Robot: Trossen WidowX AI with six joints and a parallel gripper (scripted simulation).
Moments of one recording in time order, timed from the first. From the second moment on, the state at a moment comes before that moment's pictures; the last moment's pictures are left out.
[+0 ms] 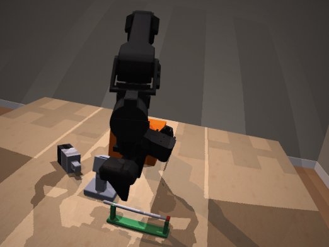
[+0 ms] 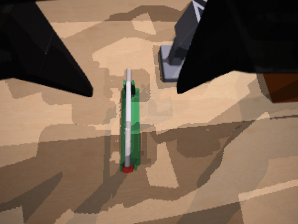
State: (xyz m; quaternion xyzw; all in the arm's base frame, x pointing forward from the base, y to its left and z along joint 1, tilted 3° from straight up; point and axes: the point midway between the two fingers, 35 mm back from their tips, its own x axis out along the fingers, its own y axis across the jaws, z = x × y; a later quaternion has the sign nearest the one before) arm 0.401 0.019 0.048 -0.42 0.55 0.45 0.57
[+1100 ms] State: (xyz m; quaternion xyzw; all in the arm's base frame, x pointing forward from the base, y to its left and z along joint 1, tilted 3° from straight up) arm 0.345 -0.083 0.101 -0.31 0.53 0.46 0.64
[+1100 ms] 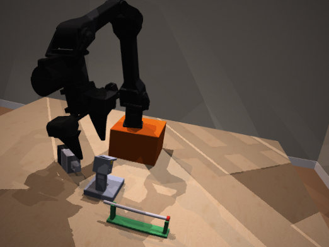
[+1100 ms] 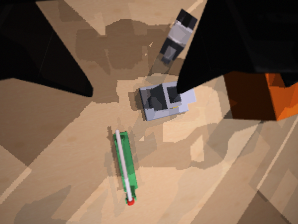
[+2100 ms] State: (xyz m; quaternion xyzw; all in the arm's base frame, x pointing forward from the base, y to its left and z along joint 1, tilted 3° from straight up) arm 0.165 -0.187 0.079 -0.16 0.36 0.30 0.87
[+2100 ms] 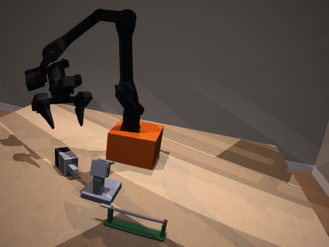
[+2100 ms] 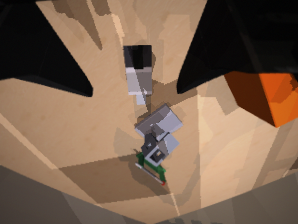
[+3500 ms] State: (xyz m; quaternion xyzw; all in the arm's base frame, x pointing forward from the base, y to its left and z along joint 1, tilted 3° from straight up) arm 0.169 -0.194 -0.026 -0.16 0.36 0.30 0.87
